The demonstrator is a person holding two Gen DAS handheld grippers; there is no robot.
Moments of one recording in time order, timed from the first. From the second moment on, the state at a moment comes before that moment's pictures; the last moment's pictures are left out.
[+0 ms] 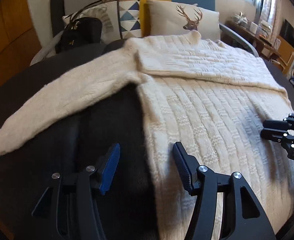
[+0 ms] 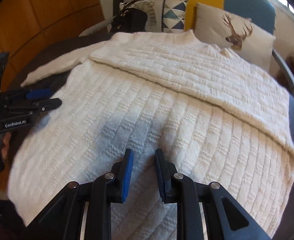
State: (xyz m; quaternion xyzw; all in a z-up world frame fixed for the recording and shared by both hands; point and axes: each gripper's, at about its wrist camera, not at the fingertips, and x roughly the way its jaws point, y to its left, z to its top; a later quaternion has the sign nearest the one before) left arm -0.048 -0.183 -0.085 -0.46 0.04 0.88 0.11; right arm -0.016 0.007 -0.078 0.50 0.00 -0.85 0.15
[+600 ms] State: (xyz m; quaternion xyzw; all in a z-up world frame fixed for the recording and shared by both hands) left arm -0.032 -0.154 -0.075 -0.44 0.05 0.89 0.14; right arm 0.042 0.085 -0.064 0.50 -0.08 -0.86 0.07
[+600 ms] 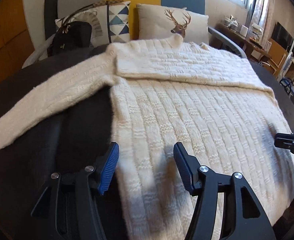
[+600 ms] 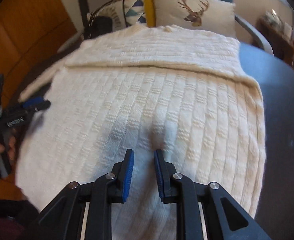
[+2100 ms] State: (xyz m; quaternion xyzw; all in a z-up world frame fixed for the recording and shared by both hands) left arm -0.092 -0.125 -0.033 -0.38 0.00 0.90 0.19; right arm -0.093 0.105 -0.017 0.44 -0.09 -0.89 0.08
